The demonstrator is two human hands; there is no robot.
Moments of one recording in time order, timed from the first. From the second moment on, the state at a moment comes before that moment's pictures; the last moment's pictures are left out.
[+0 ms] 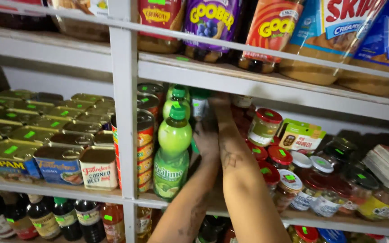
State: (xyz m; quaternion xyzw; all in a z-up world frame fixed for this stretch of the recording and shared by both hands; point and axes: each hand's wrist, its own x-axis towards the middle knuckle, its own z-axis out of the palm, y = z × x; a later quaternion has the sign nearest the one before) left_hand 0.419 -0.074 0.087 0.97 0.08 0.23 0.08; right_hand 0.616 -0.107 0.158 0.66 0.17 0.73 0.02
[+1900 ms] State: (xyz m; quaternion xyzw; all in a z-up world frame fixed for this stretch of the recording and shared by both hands) left_hand 0.454 -0.075 0.044 0.97 0.10 0.12 0.17; right_hand 0.508 -0.105 0.198 0.92 0.23 0.30 0.03
